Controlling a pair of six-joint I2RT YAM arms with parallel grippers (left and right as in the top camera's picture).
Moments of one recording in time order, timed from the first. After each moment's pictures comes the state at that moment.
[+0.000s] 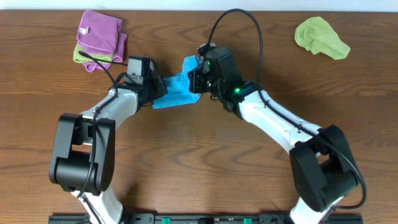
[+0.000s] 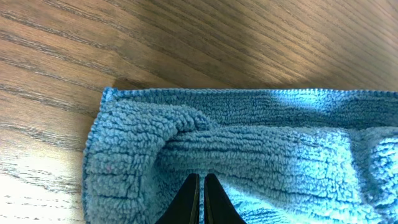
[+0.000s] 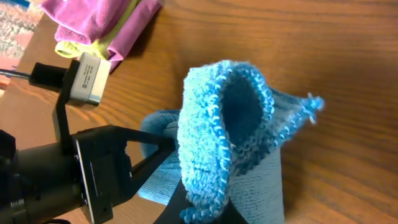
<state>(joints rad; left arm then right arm) -0.17 1.89 1.06 -0.16 0.20 -0.54 0.56 1.86 1.25 -0.07 -0.19 0.50</state>
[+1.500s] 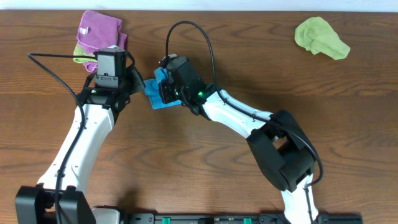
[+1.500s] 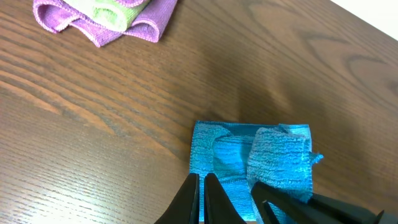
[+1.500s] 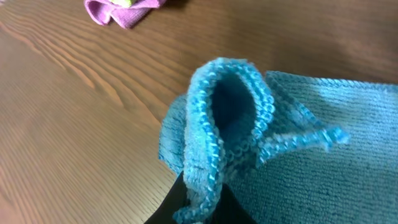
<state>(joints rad) -0.11 1.49 1.07 -0.45 -0.04 -0.51 0.72 2.13 1.46 -0.04 -0.16 0.43</state>
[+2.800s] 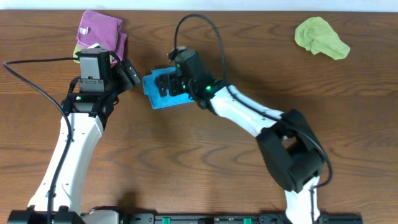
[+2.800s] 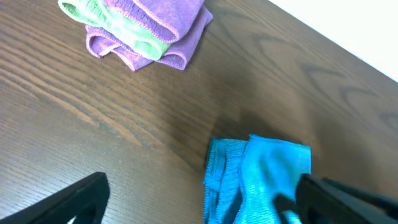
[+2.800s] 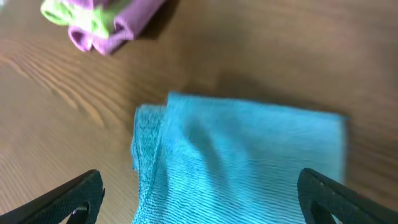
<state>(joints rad) -0.04 1.40 1.07 -0.48 -0.05 -0.51 0.65 2.07 1.46 -0.09 -0.14 0.40</state>
